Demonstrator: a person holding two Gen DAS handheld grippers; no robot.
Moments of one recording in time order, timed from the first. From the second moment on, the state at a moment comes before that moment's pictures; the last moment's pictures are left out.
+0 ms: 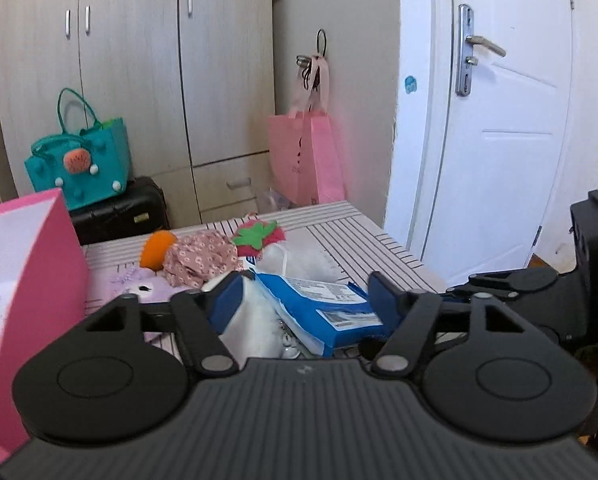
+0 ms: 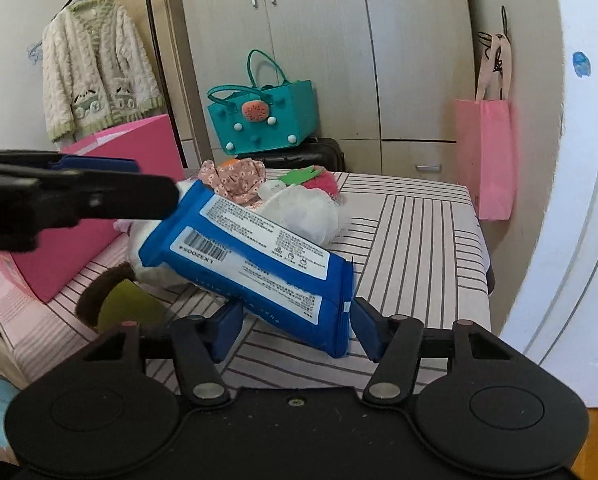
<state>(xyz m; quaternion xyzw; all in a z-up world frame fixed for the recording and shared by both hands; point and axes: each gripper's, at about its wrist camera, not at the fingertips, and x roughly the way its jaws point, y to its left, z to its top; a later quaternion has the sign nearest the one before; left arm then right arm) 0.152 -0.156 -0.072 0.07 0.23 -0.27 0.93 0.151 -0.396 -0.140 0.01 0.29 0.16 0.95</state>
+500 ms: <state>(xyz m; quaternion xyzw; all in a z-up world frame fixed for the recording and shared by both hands) 0.166 -0.180 -0.099 0.05 0.30 -0.25 0.92 0.164 -0.392 -0.147 0.01 0.31 0.14 0.94</state>
